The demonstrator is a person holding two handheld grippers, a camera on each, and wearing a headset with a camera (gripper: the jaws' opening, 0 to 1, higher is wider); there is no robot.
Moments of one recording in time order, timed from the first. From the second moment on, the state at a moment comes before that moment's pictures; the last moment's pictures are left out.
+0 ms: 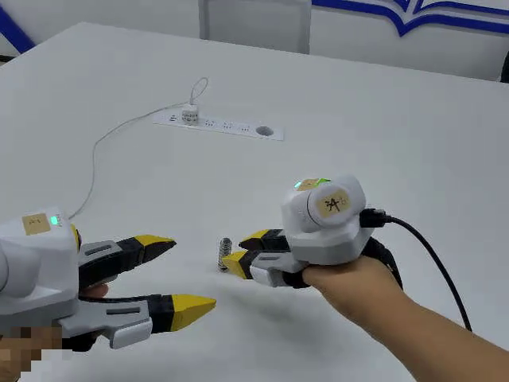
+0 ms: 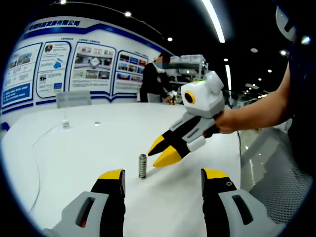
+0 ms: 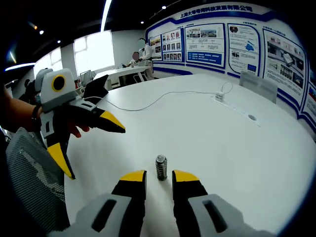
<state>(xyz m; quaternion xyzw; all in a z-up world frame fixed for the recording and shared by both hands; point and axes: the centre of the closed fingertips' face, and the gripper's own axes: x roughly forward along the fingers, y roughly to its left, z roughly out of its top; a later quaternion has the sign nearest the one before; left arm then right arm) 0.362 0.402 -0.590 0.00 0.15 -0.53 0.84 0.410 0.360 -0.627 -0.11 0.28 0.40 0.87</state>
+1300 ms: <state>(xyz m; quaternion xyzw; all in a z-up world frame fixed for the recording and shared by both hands) 0.355 0.398 -0.589 0.02 0.15 -0.53 0.83 0.342 0.292 -0.607 -0.11 0.27 0.40 0.87</state>
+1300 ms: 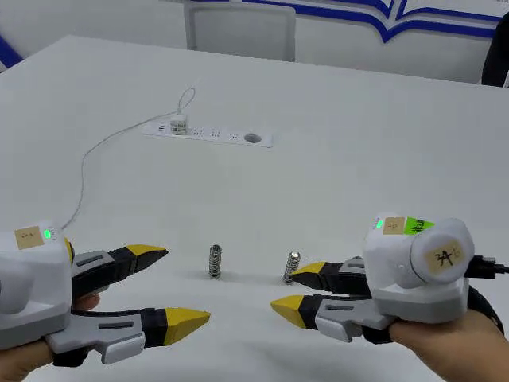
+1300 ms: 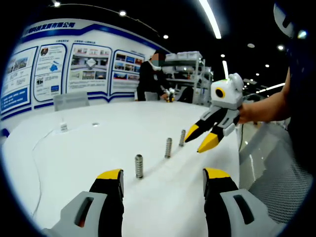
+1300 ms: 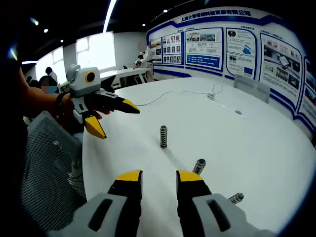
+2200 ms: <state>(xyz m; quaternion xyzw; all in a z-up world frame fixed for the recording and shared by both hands) 0.351 0.392 -0.597 0.03 0.16 -0.54 0.83 0.333 0.205 -0.610 -0.13 0.27 0.34 0.89</state>
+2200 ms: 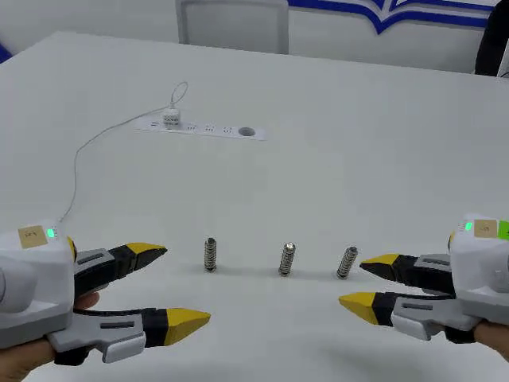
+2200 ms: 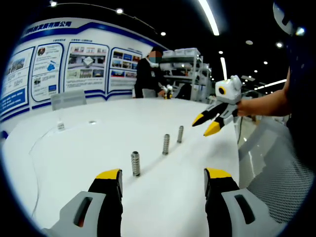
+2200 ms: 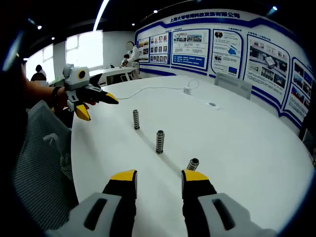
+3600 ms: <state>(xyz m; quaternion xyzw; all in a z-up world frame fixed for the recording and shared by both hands) 0.350 0.393 -0.605 0.04 0.17 -0.54 0.82 0.321 0.170 -0.614 -0.16 0.26 0.33 0.89</state>
